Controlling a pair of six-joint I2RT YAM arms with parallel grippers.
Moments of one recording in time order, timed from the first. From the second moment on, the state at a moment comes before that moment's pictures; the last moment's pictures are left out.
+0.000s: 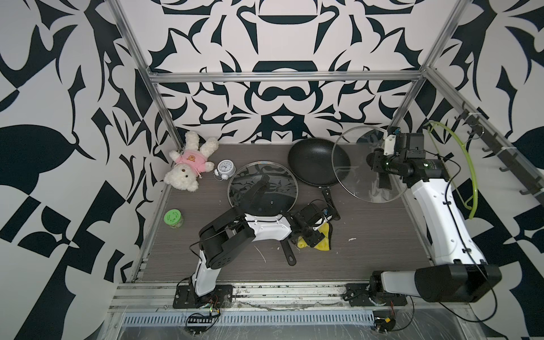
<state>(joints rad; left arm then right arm) -1.10 1.96 1.17 -0.13 0.05 -0.02 -0.03 1.33 1.51 -0.89 0.00 0.12</state>
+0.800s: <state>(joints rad) -1.11 1.68 0.93 -0.01 0.00 -0.03 -0.03 1.23 1.45 -0.87 -0.13 0.20</state>
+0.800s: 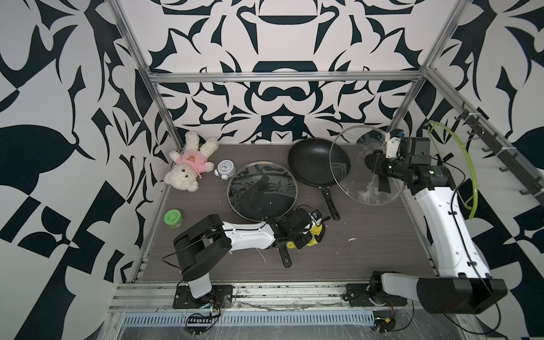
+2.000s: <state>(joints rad) -0.76 1.66 0.98 1.13 0.50 -0.72 -0.02 1.23 0.92 0.27 -0.92 1.43</state>
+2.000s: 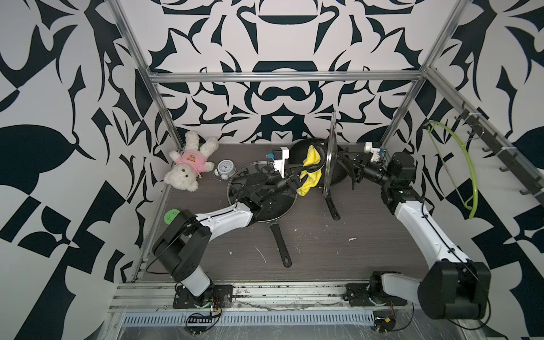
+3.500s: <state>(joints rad) -0.65 1.86 1.33 0.71 0.44 -0.55 0.13 1.35 0.93 0.61 -0.97 1.57</state>
